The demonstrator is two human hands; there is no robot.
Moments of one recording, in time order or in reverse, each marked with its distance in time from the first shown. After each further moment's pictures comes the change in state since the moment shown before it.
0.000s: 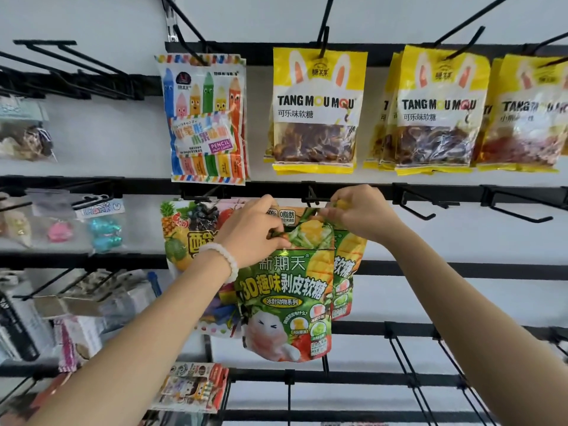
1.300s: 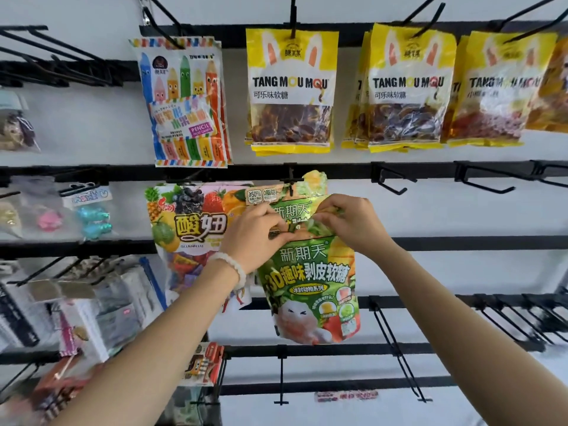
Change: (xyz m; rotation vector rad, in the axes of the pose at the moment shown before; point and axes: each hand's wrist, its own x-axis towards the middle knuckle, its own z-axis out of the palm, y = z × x) left_hand -0.019 0.027 0.041 -0.093 0.150 -0.011; right_hand -0.042 0.038 0.025 0.139 0.168 -0.152
